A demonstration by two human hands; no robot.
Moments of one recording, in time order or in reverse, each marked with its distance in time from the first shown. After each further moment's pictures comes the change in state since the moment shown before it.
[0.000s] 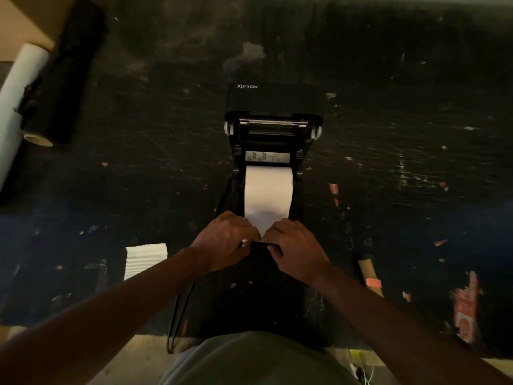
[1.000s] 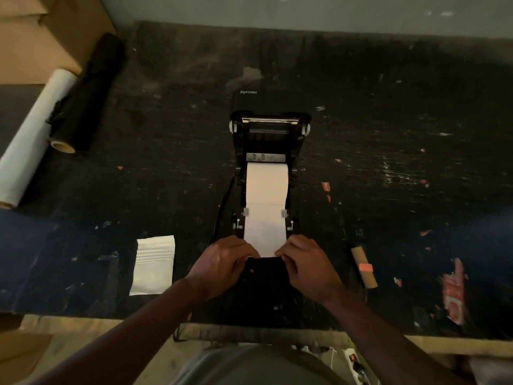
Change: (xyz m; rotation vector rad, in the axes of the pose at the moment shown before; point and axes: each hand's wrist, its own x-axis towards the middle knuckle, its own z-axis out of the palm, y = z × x) left_hand -0.080 0.052 0.021 -0.147 0.156 -0.051; right_hand -0.084 -0.028 0.006 0.086 0.179 0.067
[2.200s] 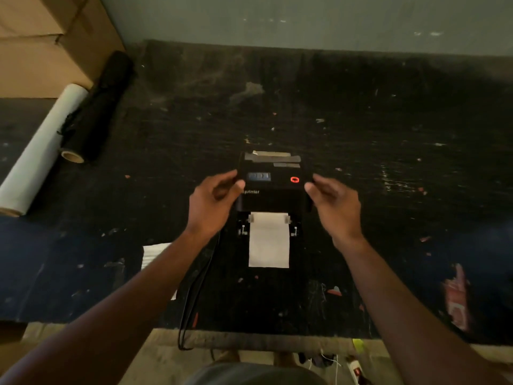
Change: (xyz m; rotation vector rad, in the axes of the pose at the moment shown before) left_hand 0.070 -0.005 -0.075 -0.411 0.438 -0.495; right_hand 0.079 0.007 -0.066 0.539 0.469 0.560
